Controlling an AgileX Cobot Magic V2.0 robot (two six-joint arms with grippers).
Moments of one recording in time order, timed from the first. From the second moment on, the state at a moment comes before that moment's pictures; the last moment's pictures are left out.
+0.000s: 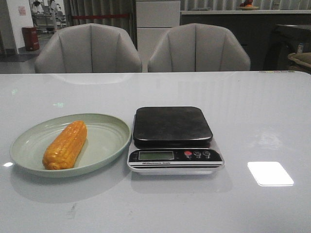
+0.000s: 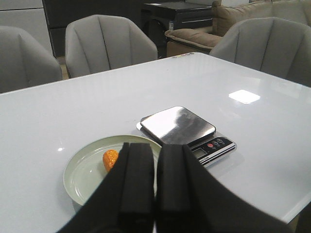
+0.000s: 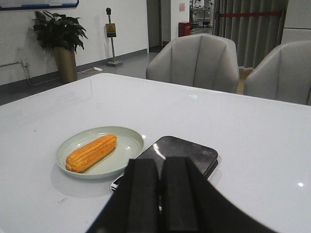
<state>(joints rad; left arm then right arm) -0.69 -0.01 -0.41 0.15 0.61 -0.16 0.54 0.06 -0.20 0.20 0.21 -0.11</state>
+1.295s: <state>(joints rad) 0.03 -0.01 0.01 0.11 0.05 -0.16 0.54 0.06 -0.20 0.20 0.21 -0.11</state>
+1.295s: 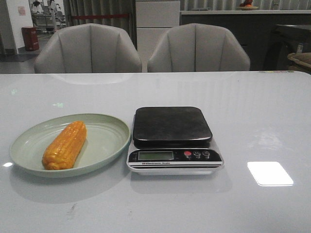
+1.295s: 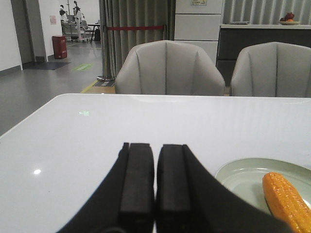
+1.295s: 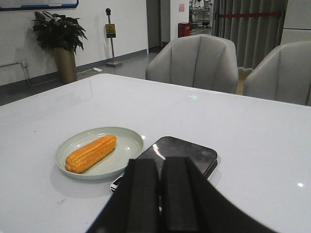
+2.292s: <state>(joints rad) -0.07 -0.01 0.01 0.11 0.05 -0.16 0.54 0.06 -0.20 0.20 0.21 -0.11</state>
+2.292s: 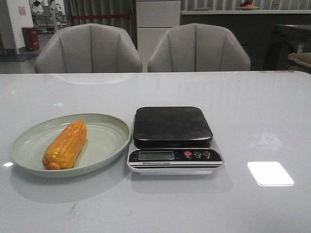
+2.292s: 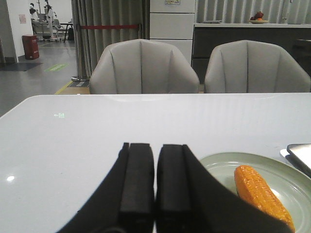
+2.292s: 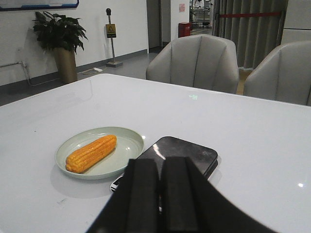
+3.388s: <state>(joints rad) -0.07 -0.01 0.01 0.11 0.05 -0.16 0.01 -0.01 0.02 0.06 0.10 -0.06</state>
